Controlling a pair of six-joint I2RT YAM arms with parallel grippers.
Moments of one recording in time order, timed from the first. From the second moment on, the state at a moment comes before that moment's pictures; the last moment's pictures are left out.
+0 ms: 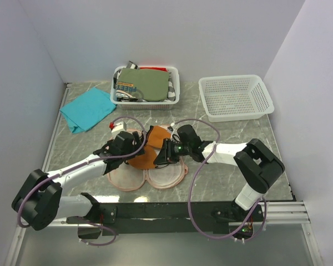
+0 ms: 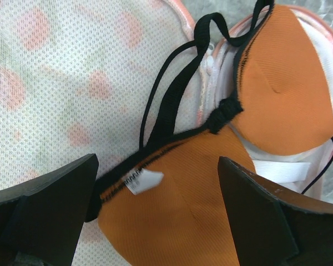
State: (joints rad) left arm -0.63 1.23 0.58 -0.12 -0.33 -0.81; right arm 0.72 1.64 0.75 0.23 -0.60 0.87
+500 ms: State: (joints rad) left arm -0.63 1.22 0.58 -0.12 -0.33 -0.81; right arm 0.72 1.66 0.77 0.22 -0.59 0.86
